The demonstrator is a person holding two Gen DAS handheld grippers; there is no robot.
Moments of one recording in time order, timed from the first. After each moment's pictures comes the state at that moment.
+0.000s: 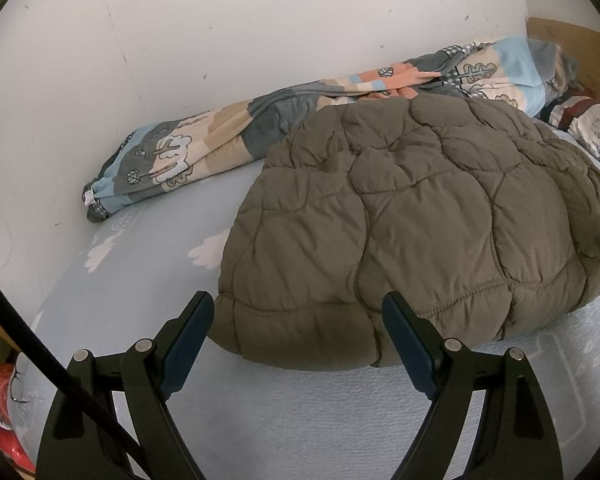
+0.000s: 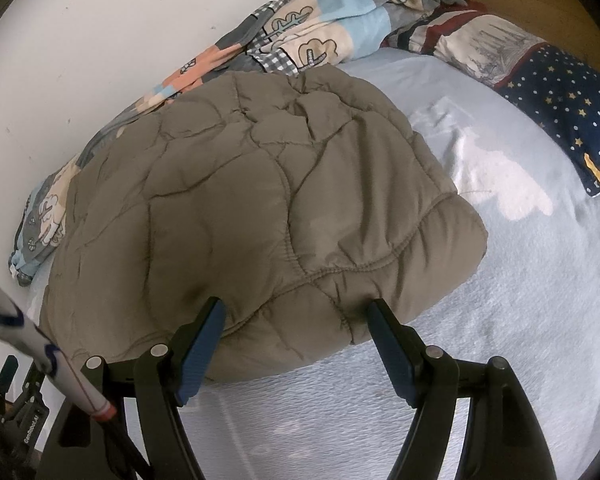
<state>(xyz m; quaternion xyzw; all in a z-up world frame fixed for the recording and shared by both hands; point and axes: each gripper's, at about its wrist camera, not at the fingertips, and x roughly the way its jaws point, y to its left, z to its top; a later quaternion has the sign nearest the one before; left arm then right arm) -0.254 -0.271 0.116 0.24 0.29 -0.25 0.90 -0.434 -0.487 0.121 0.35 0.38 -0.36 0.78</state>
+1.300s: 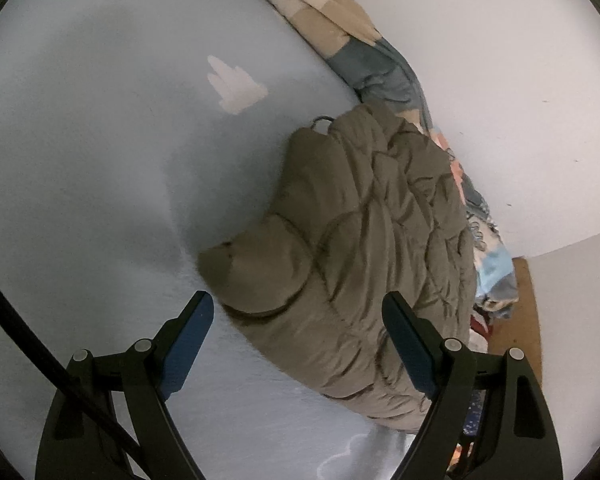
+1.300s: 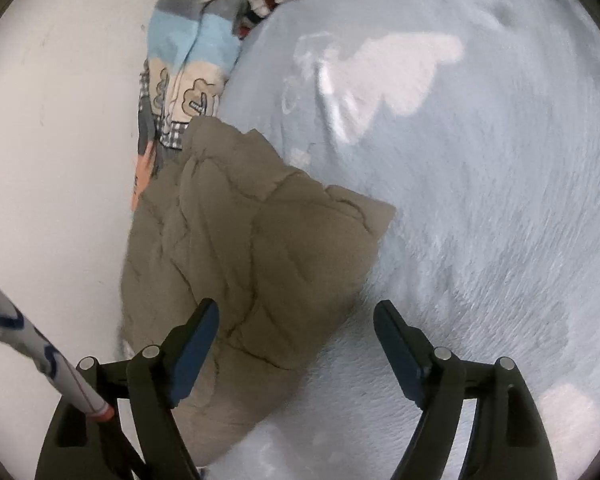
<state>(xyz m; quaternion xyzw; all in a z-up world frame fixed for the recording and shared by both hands) -0.131 -0.168 0.065 -0.28 0.55 -0.27 0.74 -0.542 -0.541 0.075 0.65 0.19 -0.34 0.65</state>
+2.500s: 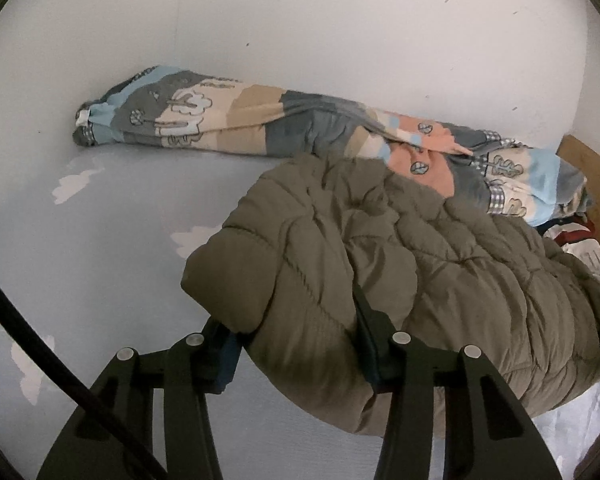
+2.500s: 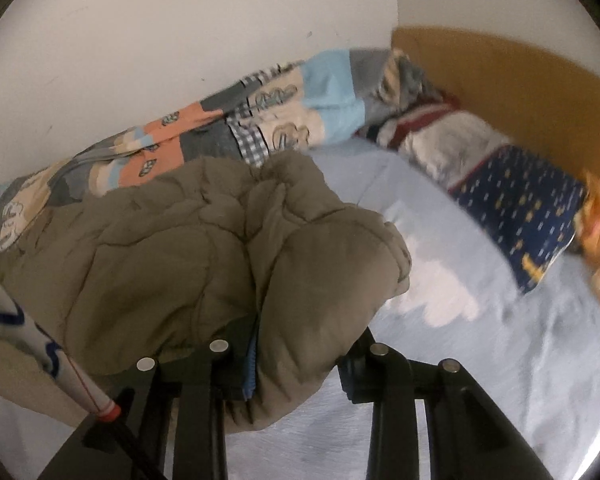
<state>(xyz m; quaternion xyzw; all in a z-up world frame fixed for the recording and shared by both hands) -0.191 -0.239 0.167 0.04 0.36 -0.26 0.90 -0.433 -0.498 0.178 0.19 0.34 -0.45 0.80</state>
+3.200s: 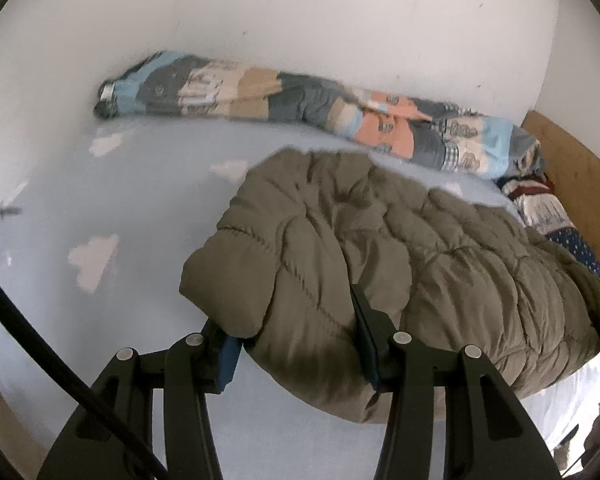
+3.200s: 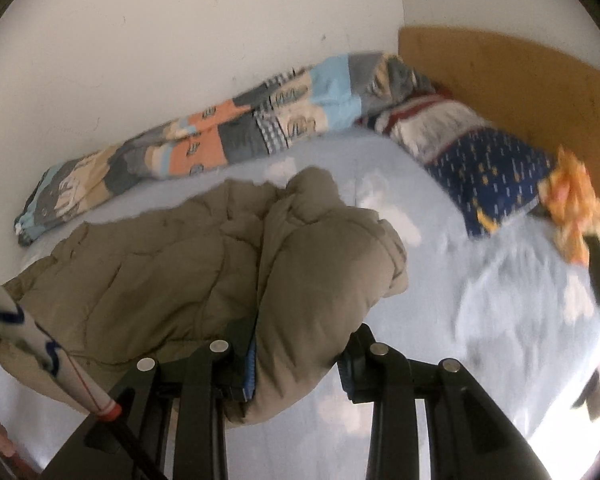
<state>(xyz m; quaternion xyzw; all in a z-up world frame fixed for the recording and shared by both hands) -0.333 -0.104 0.178 0.04 0.39 -0.29 0.87 -0.582 -0.387 0.227 0.23 0.35 -0.39 0.82</state>
